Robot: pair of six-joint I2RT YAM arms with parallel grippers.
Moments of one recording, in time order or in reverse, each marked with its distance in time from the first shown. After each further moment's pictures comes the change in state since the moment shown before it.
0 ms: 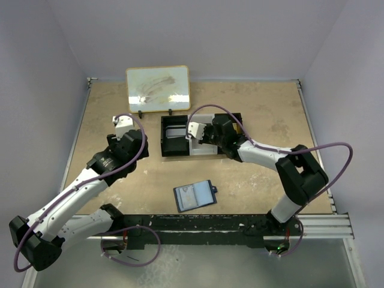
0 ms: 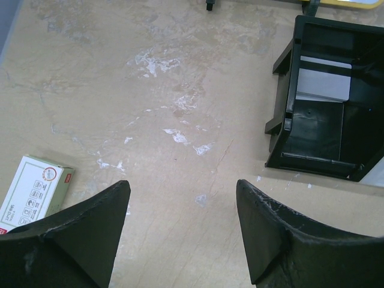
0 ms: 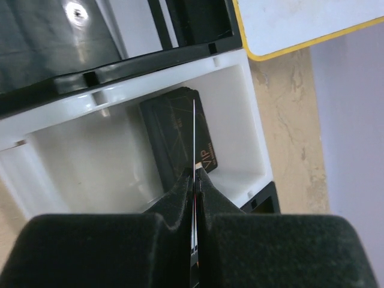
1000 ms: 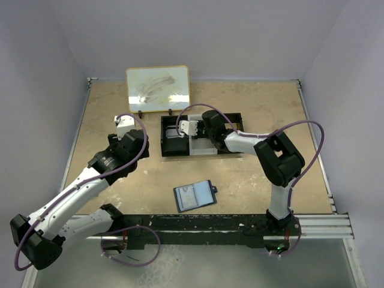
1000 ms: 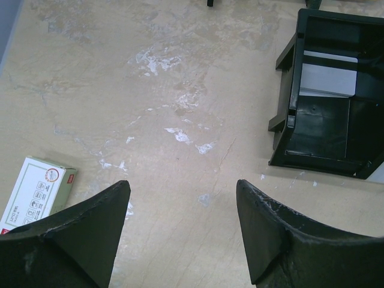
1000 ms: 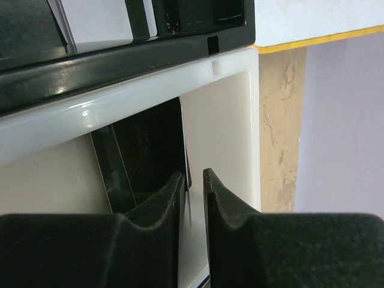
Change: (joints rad) left arm 0.000 0.014 0.000 0.002 0.002 0.018; right arm -0.013 0.269 0.199 -0.007 0.130 -0.214
